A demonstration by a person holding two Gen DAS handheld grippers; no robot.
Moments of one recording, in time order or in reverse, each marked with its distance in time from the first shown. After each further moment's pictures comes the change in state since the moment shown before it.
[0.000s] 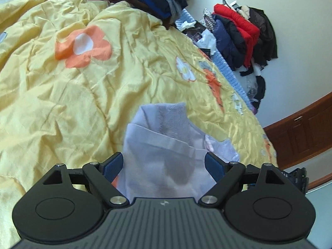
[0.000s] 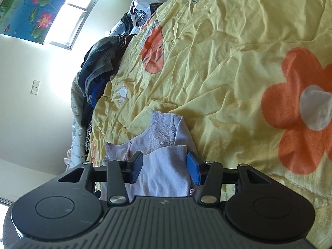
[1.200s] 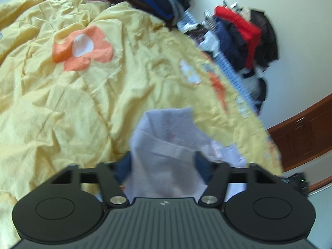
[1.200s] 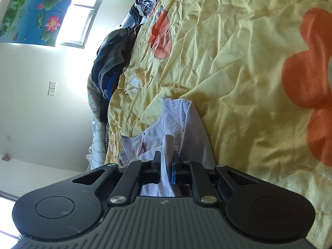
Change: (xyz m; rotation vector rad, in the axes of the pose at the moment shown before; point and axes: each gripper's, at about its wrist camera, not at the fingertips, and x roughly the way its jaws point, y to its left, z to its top) left arm 0.020 0.004 0.003 0.017 0.000 0.041; right arm 0.014 -0.015 -0.005 0.073 0.064 0.151
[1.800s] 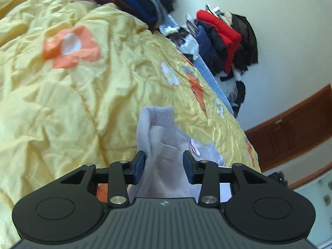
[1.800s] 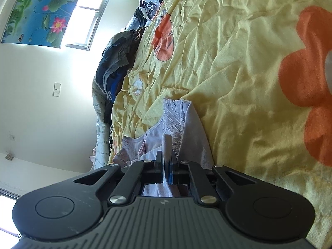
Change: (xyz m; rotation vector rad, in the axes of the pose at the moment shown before) left arm -0.014 0.013 -0.005 -0.020 -0.036 -0.191; right arm -0.005 -0.007 -0.004 -0.009 -0.018 0.029
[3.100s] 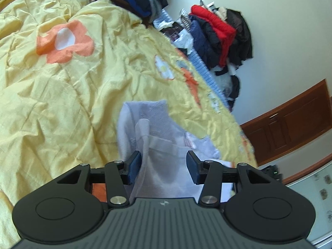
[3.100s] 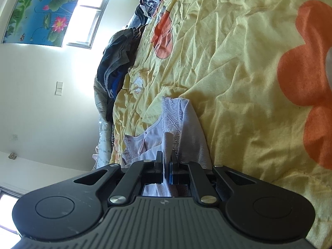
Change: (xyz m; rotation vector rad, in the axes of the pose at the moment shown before) left arm 0.007 -0.002 -0.002 0.031 0.046 -0.012; right arm 0.007 -0.005 0.001 0.006 0.016 0.022
